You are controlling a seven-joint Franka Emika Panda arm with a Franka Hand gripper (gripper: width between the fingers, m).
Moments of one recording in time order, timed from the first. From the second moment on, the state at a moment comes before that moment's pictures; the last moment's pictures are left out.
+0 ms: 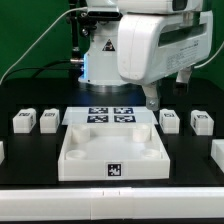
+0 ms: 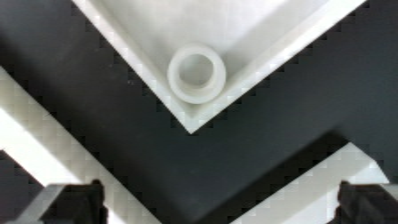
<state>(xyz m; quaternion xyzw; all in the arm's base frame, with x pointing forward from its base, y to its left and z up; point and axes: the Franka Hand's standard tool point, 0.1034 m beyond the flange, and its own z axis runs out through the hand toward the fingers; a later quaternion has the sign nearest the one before) 0.566 0.055 0.114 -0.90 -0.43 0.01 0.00</state>
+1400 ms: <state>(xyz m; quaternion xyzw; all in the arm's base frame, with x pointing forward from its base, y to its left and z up) 0.526 0.042 0.117 -0.69 -0.72 0.00 -0.02</state>
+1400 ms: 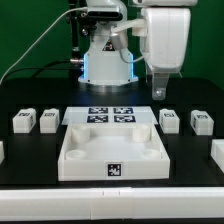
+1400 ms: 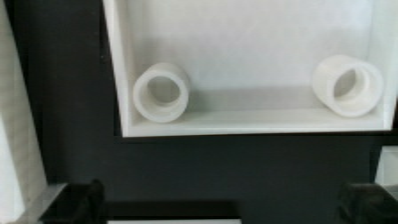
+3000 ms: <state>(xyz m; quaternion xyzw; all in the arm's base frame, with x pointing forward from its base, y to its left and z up) 0.434 -0.015 0.010 -0.72 -0.69 0.03 0.03</state>
